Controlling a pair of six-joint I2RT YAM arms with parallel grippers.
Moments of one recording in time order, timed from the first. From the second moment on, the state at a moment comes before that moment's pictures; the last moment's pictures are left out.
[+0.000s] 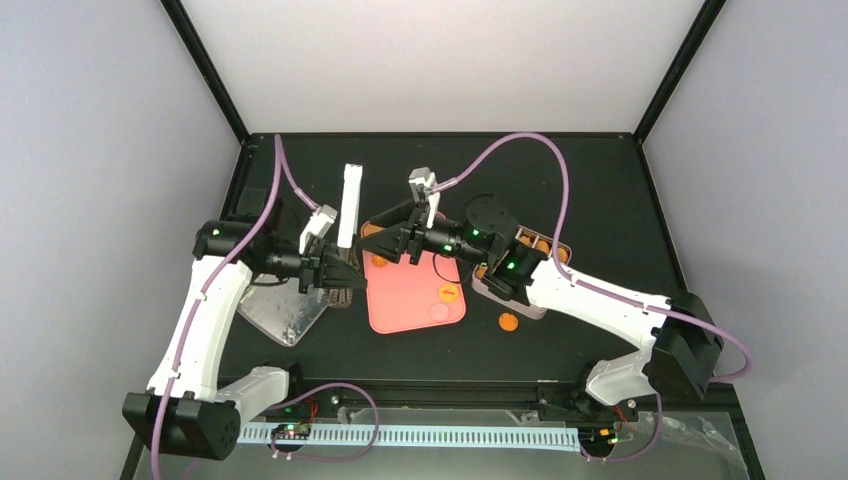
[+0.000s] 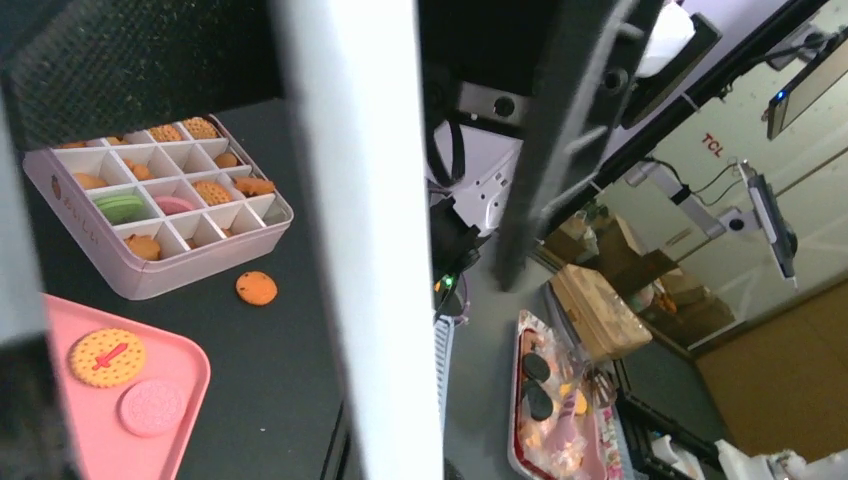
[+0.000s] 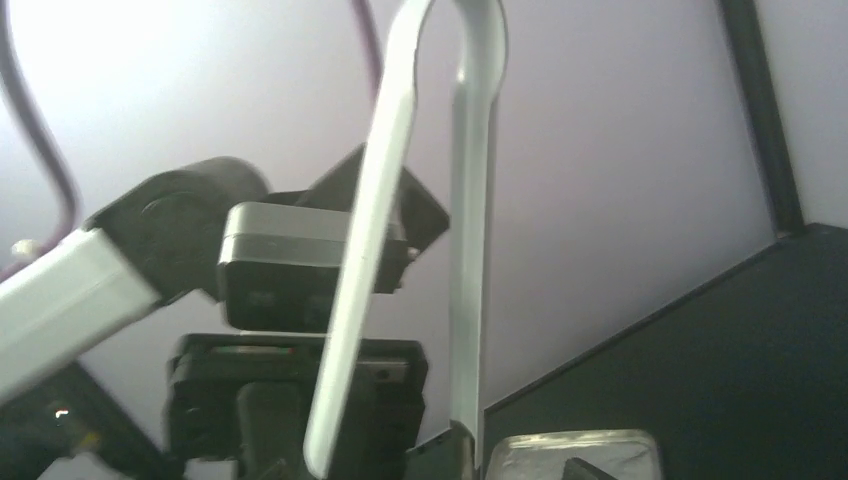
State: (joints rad) left arm -0.08 1.05 1.14 -1.30 1.39 0.54; right arm 0.98 1.40 1.06 0.46 -0.31 0.55
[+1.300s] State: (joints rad) left arm -0.11 1.13 1.18 -1.54 1.25 0.99; right arm 0.91 1.59 1.36 0.23 -0.77 0.46
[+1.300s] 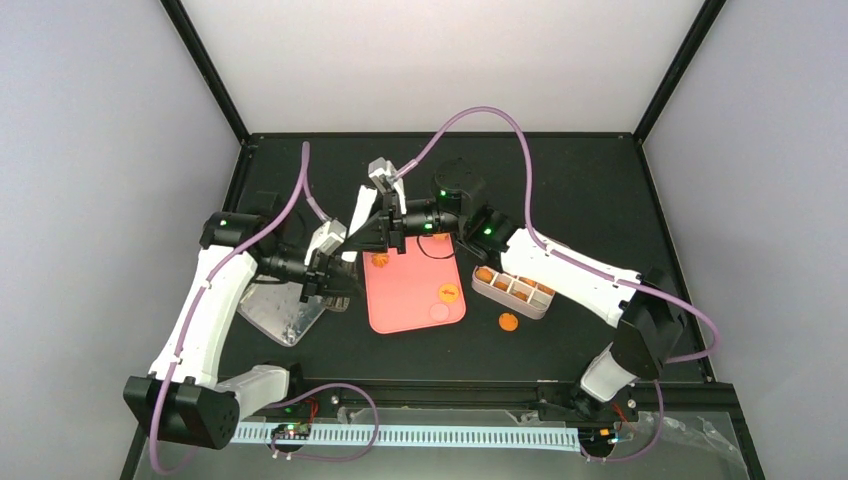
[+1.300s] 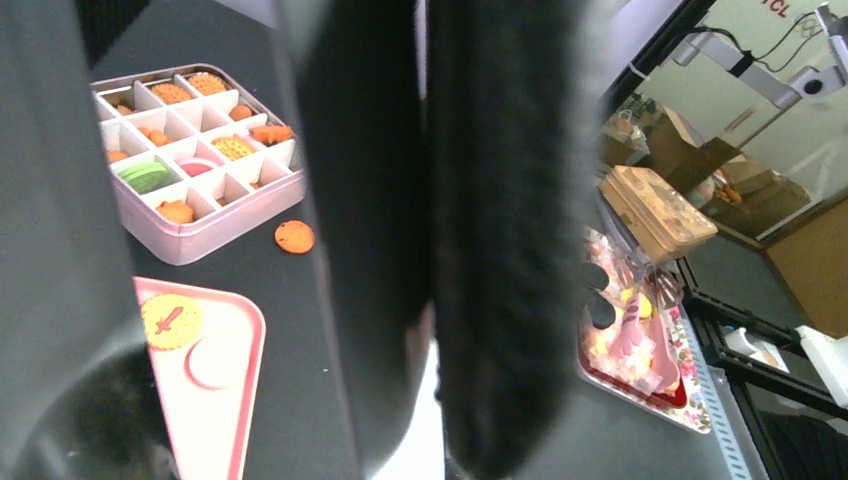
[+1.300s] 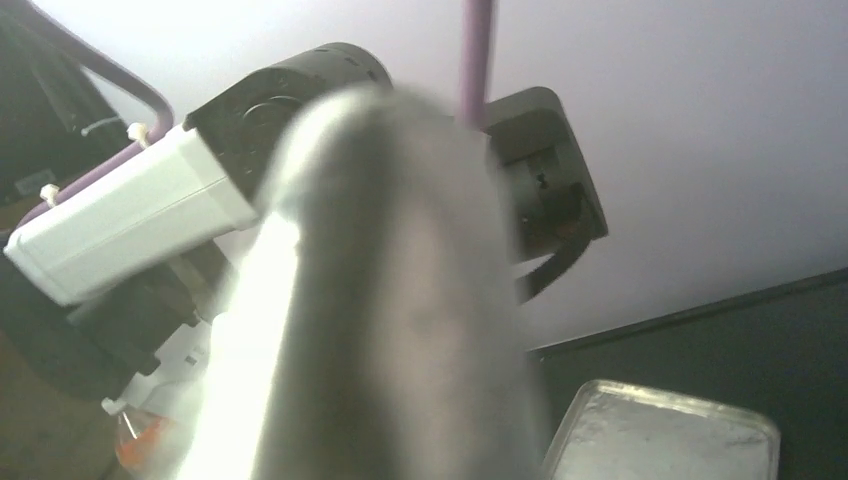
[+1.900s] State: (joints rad) left arm -0.09 1.05 1.21 -1.17 0.76 0.70; right arm 0.92 1.46 1.26 0.10 -0.30 0.25
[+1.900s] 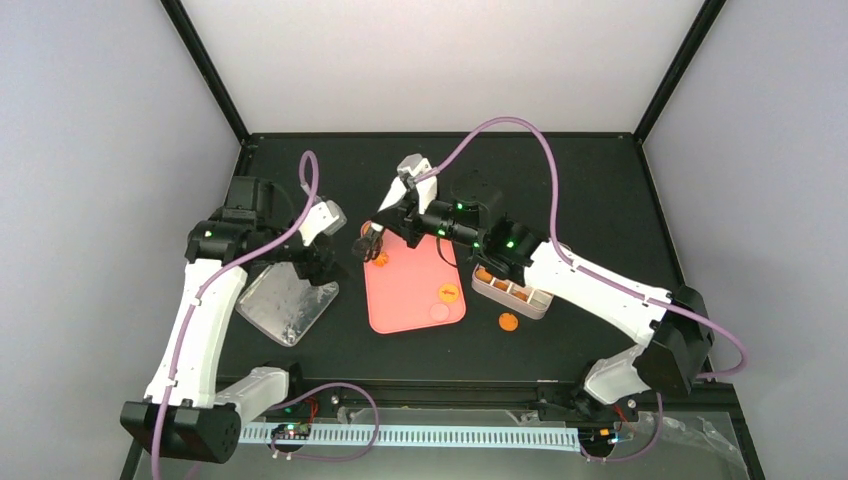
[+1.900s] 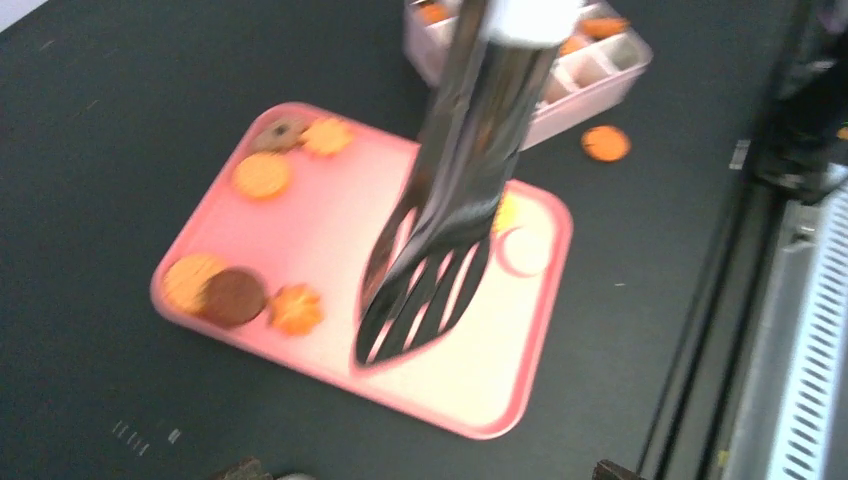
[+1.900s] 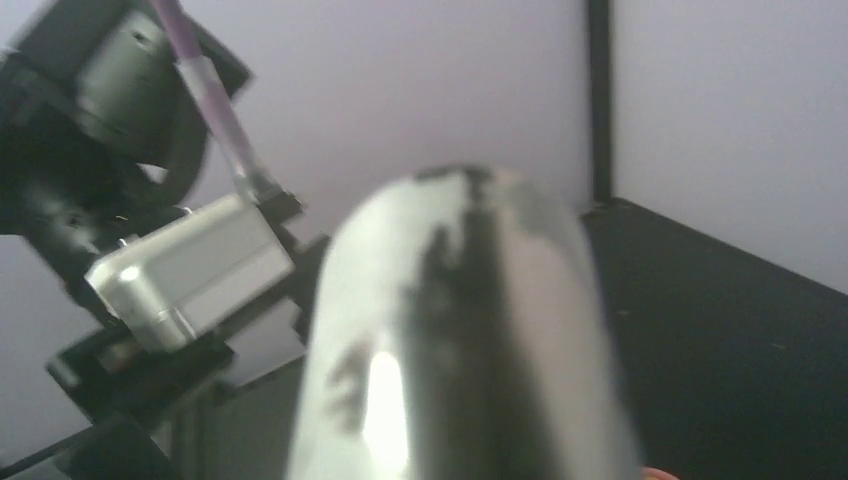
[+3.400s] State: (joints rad) left arm 0.46 1.16 0.96 -0.98 0.44 1.01; right arm 0.98 1.94 1.40 0.18 0.24 0.18
